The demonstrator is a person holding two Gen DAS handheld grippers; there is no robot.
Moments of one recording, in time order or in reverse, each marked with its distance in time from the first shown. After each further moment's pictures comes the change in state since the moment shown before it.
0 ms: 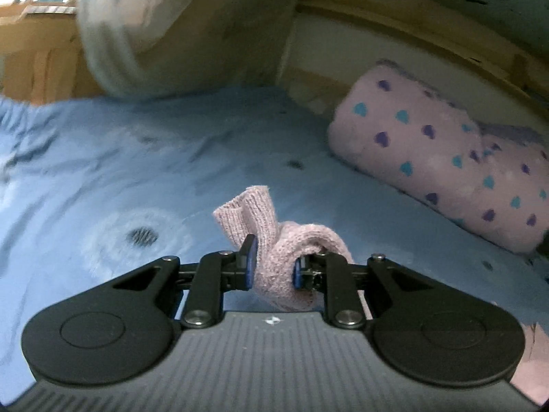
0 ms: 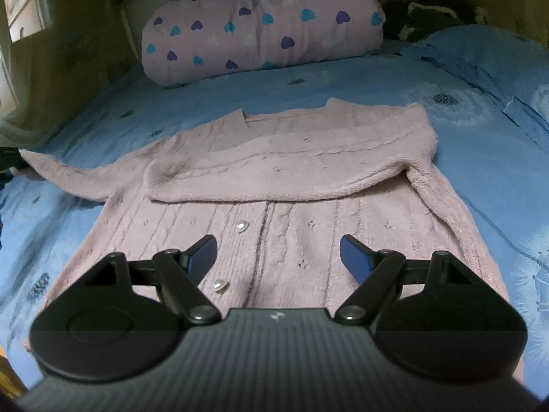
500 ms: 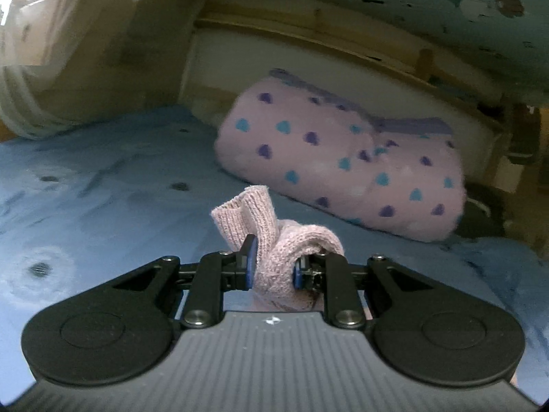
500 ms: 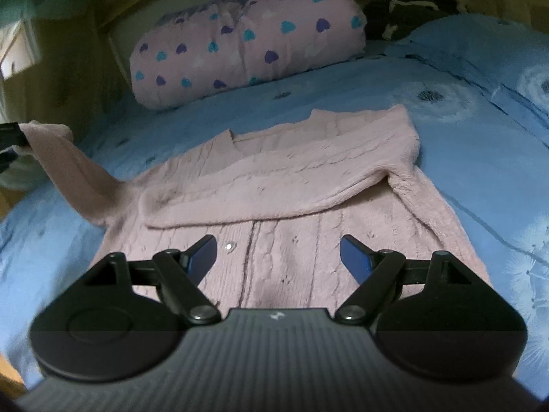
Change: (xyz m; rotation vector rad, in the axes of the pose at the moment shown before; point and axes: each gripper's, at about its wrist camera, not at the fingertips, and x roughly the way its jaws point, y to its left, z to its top) left arm -0.056 -0.130 0.017 0.090 -0.017 -0.291; right arm -0.008 -0.025 0.005 0.105 -0.045 0.020
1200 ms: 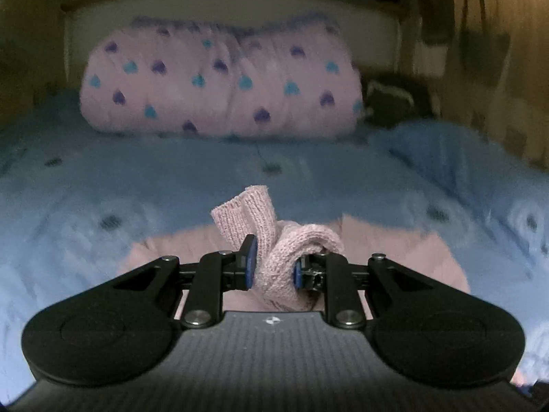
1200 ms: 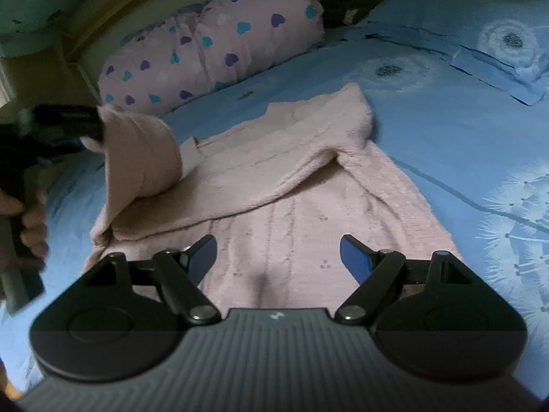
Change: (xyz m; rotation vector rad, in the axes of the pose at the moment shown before) left arm 0.053 -0.224 -0.116 0.311 0.240 -0.181; right arm 0.003 -0.041 -0.010 0.135 0.002 -0.047
